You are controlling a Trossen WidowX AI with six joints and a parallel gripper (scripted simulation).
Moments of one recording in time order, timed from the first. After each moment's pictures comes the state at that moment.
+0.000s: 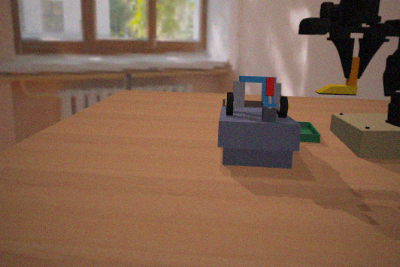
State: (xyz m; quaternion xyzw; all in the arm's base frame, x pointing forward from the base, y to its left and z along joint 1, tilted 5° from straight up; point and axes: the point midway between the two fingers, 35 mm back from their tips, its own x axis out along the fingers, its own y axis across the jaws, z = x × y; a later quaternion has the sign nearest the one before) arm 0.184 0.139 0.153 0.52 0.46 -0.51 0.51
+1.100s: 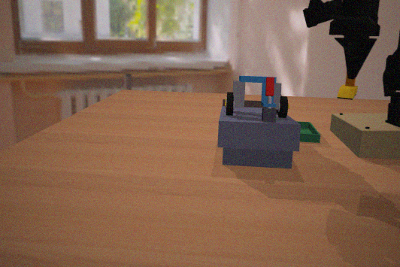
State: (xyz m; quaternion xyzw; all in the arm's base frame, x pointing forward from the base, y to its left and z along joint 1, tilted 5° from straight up) arm 0.184 0.139 0.153 0.17 0.66 -0.19 0.71
